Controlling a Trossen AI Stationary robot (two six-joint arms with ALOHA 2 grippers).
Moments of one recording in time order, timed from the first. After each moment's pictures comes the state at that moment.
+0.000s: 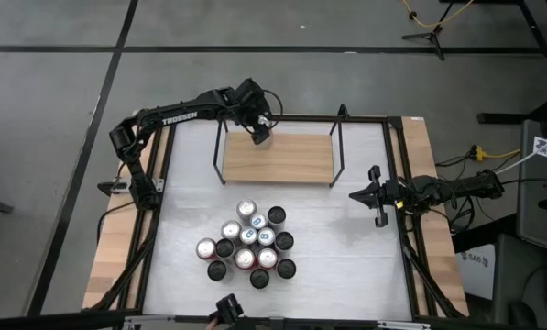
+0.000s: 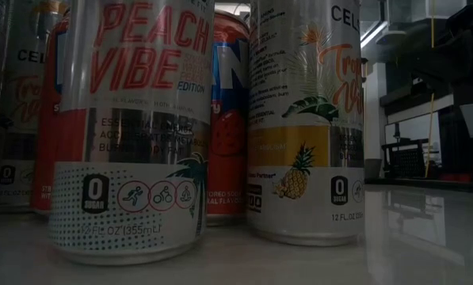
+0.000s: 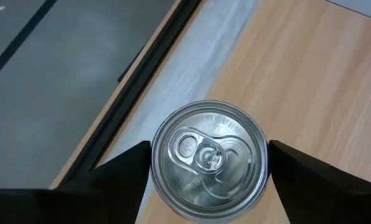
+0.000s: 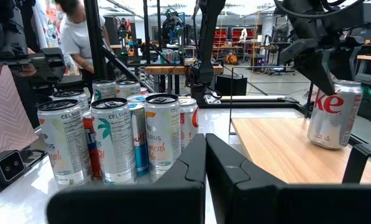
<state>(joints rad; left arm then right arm) 0.57 1.78 1.49 -0.64 0.00 0.04 0.23 0.00 0.01 0.05 0.17 0.00</state>
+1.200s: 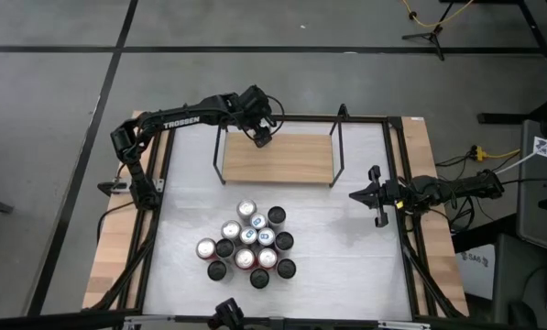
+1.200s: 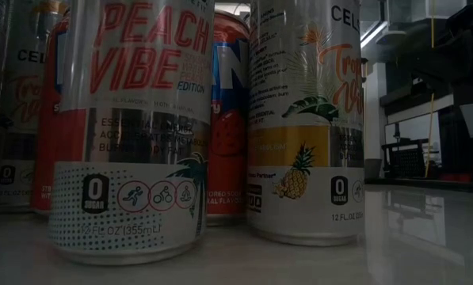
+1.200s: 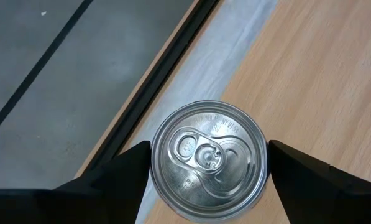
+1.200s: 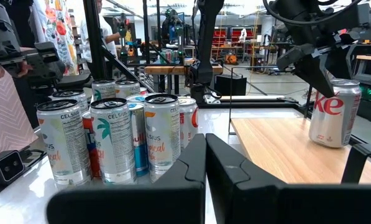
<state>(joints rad) 0.52 1.78 1.49 -0.64 -0.17 0.03 0.24 0.00 0.01 0.05 0.17 0.00</state>
